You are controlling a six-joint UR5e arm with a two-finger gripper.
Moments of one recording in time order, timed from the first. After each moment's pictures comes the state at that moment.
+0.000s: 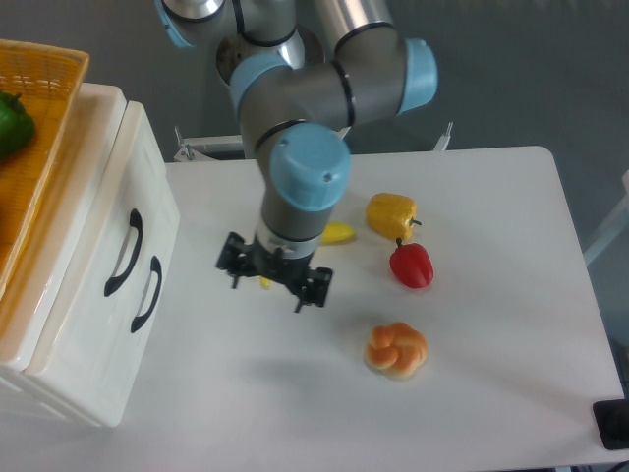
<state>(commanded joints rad) 2.47 -1.89 -1.48 -1.32 1.44 0.78</state>
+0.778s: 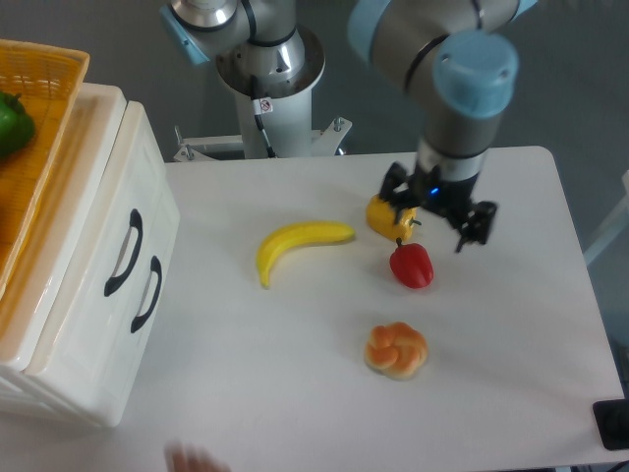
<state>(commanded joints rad) 2.79 -1.81 -1.49 -1.33 1.58 1.39</state>
